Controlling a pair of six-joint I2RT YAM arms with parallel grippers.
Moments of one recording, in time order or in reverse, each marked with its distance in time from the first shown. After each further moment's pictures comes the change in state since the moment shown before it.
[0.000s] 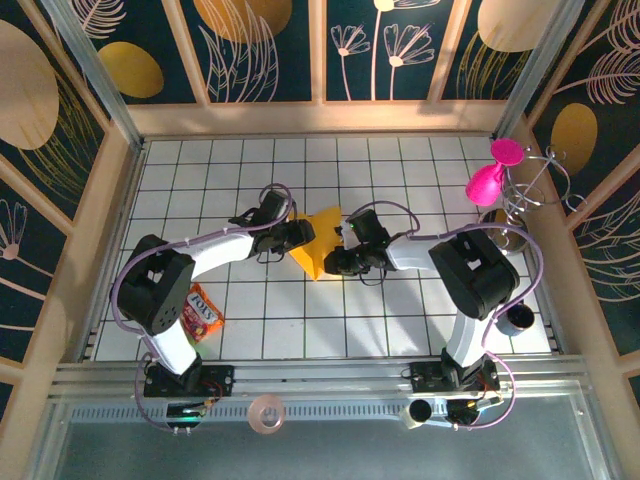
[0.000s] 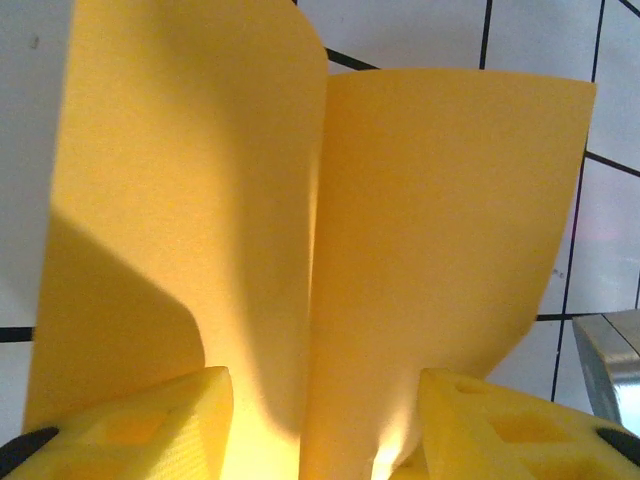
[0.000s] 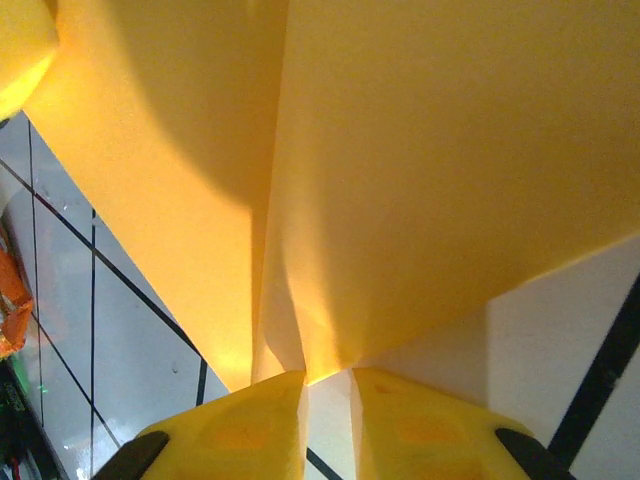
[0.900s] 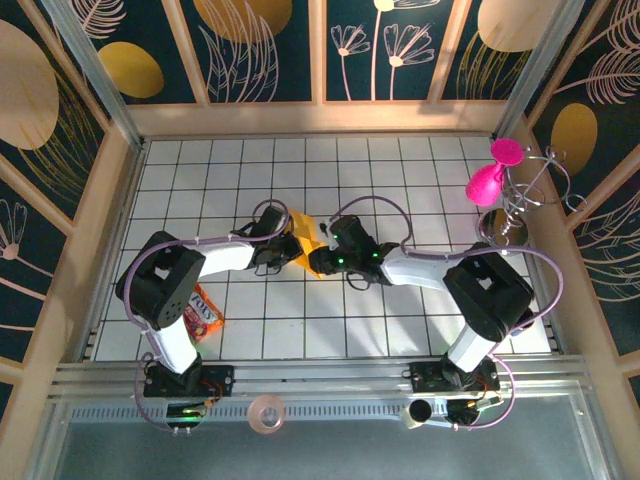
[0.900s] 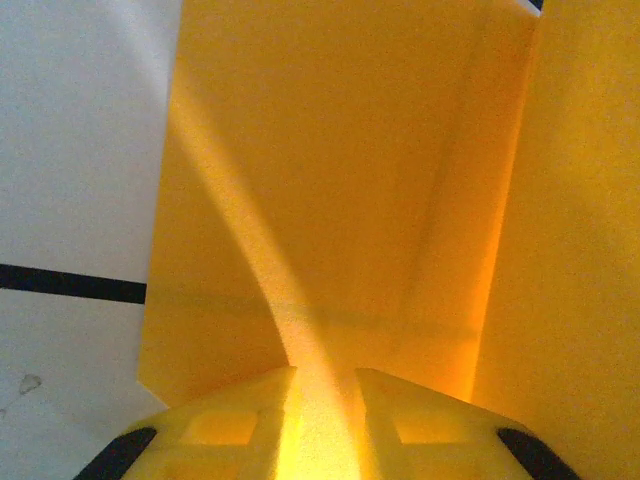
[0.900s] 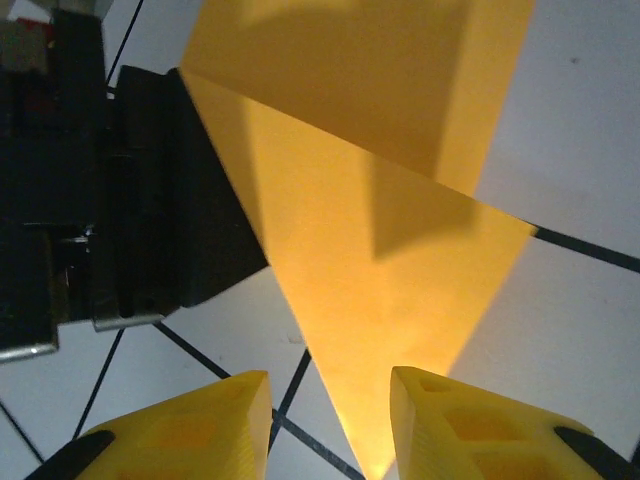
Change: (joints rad) left arm 0.002 0.045 -0.130 0.121 -0.024 -0.126; right arm 0.202 -0.126 0.008 0.053 0.406 -0.078
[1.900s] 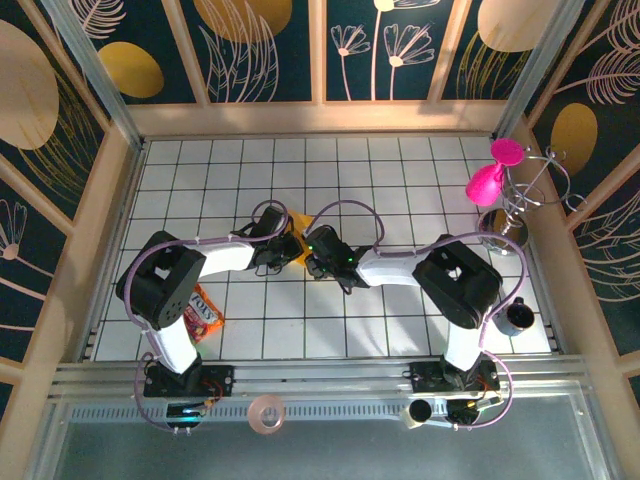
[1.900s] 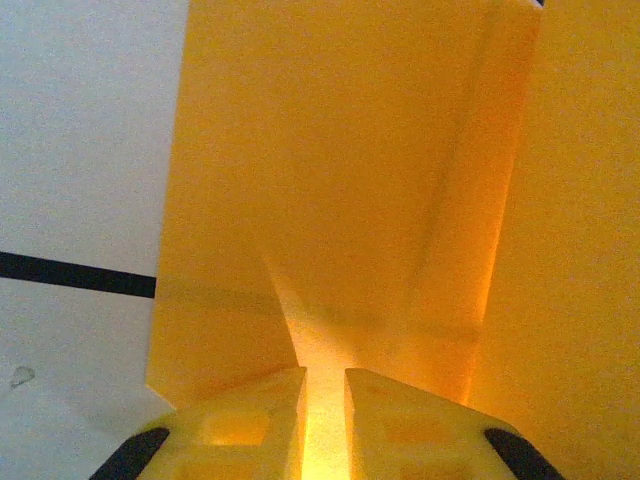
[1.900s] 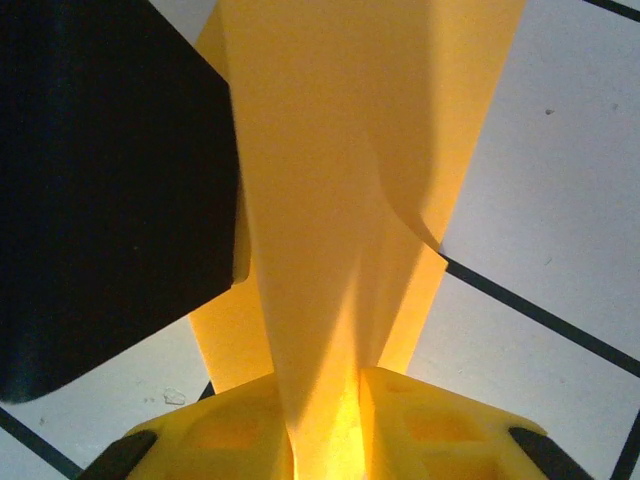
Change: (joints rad) left arm 0.000 0.001 -0.003 0.006 0.007 -0.029; right arm 0.095 0.155 0.101 -0.049 0.295 -0.196
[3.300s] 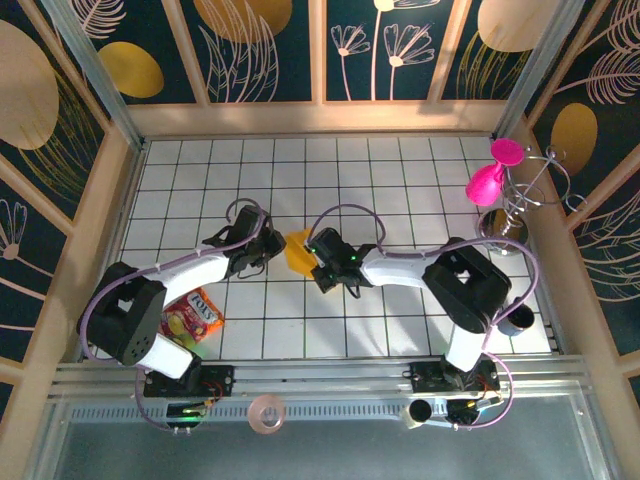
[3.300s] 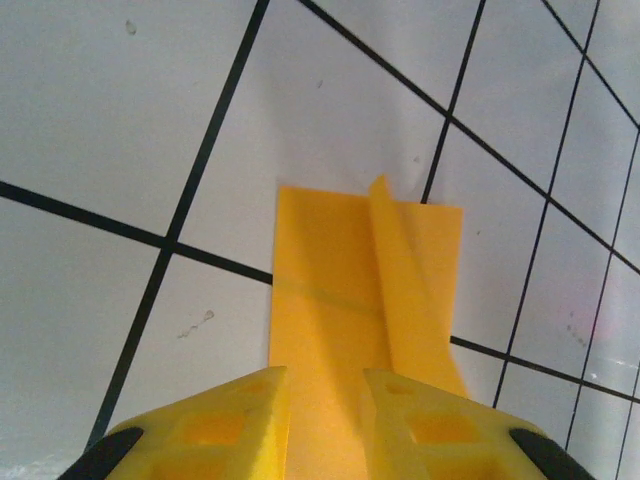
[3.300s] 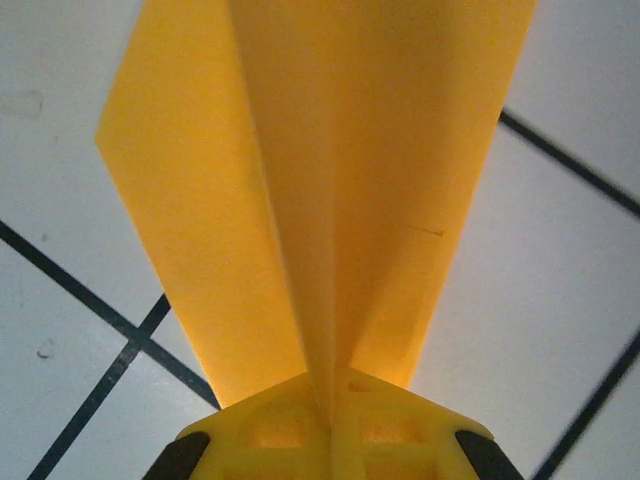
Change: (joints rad) left arm 0.057 -0.270 -0.123 -0.051 -0.086 -0.012; right arm 0.000 -0.040 0.008 -0.218 -0.100 -0.071
